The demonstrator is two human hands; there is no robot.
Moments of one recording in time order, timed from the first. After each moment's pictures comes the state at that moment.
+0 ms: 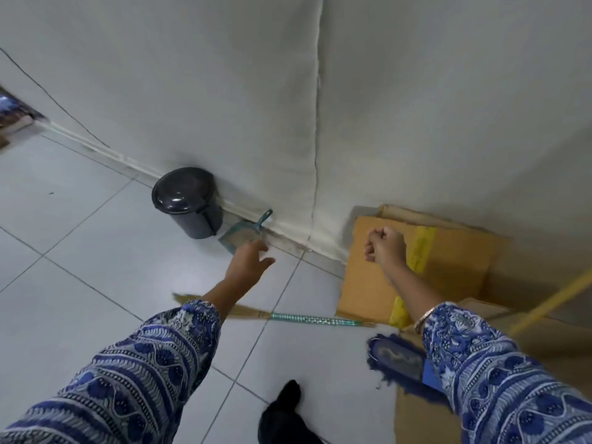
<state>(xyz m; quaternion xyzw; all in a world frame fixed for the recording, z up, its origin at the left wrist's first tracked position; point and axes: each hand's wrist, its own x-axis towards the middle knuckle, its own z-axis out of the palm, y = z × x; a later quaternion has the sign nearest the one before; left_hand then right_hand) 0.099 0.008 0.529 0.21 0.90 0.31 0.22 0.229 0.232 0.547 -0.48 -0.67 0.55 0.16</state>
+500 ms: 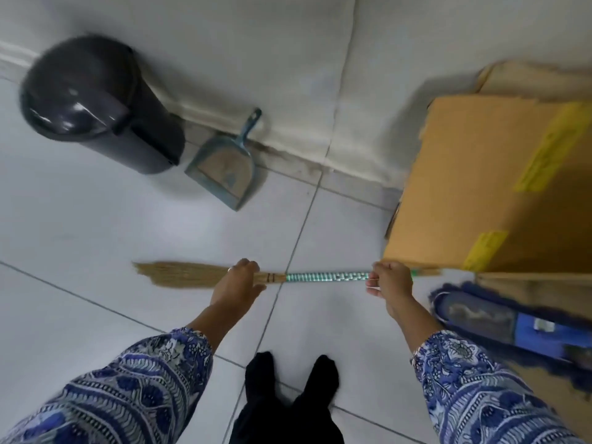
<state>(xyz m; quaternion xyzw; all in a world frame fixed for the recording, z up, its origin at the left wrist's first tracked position) -0.025 -0.002 0.186 0.26 0.89 0.06 0.37 0.138 0.206 0.157 -0.68 -0.45 0.58 0.00</state>
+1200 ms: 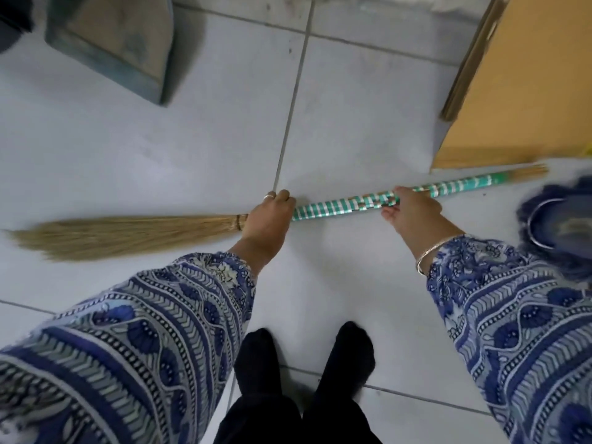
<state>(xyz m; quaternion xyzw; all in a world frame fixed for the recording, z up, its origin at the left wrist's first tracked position) 0.022 0.024 -0.173 0.47 0.83 -0.02 0.31 0.157 0.195 -0.179 -0.78 -0.10 0.61 0.10</state>
